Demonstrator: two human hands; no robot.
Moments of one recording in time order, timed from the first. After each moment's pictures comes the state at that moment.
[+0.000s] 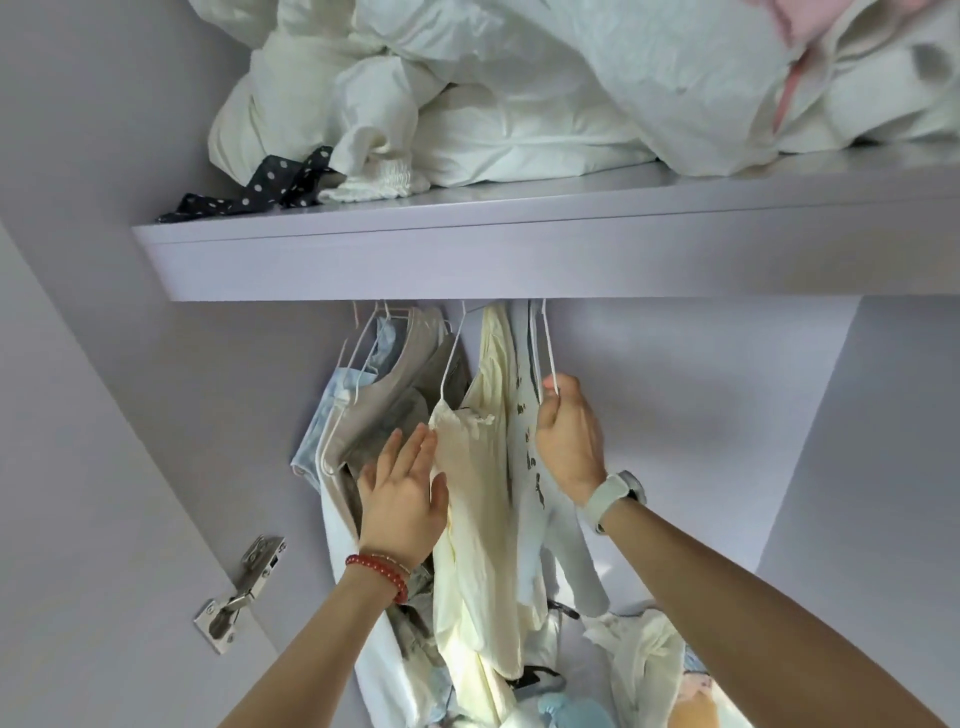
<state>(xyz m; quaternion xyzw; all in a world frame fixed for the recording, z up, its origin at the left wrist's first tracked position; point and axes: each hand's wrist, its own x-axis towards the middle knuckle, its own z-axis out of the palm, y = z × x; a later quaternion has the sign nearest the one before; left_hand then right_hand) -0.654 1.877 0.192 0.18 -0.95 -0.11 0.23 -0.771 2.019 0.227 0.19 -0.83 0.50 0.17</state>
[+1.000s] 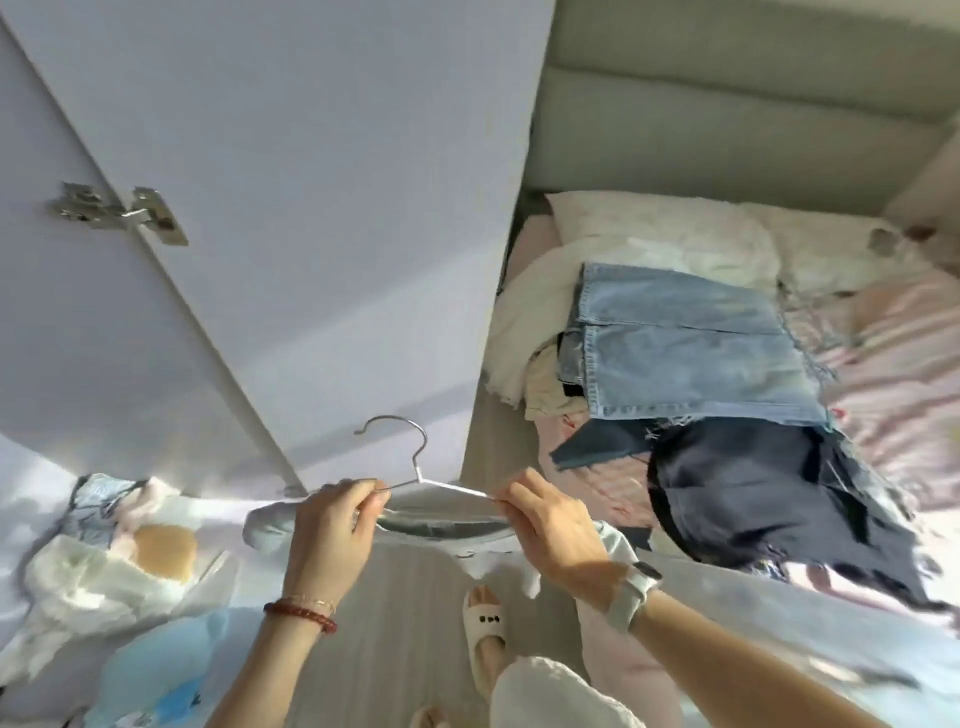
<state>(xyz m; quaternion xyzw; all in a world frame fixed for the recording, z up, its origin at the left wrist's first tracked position) -0.460 2.172 0.021 -0.59 -0.71 -0.36 -0.12 -0.229 2.234 0.042 -0.41 -0.86 0.20 0.21</state>
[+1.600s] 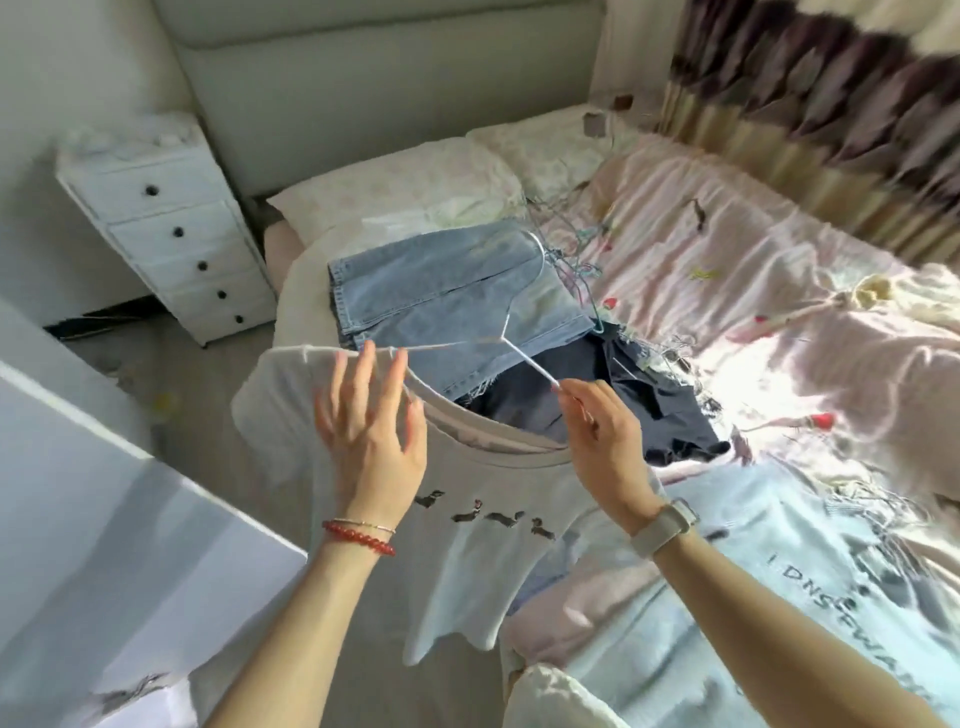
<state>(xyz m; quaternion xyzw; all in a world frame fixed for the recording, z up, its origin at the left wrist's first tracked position) -0.159 2.372 0.080 -0.75 -0.53 -0.39 -0.05 0.041 2.314 0.082 -0.66 -0.58 0.06 0.47</state>
